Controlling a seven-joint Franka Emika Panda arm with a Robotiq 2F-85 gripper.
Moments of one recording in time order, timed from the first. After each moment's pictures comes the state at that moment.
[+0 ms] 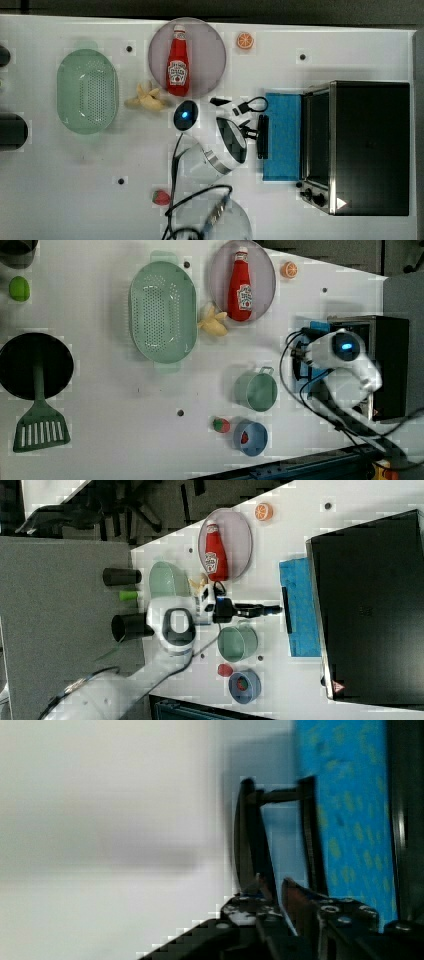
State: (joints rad) arm 0.17 0.41 -0.20 -2.25 -0.70 0.84 0.07
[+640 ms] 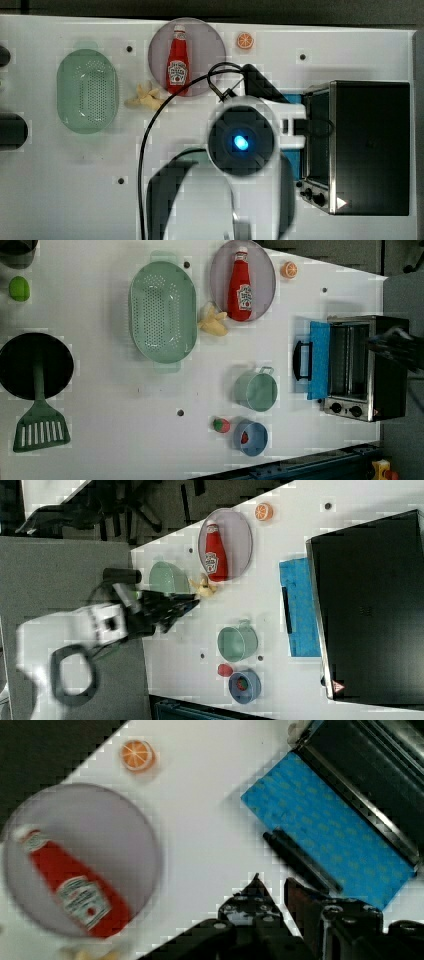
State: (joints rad) arm 0.17 -0.19 -0.22 -2.17 -0.21 0.56 0.07
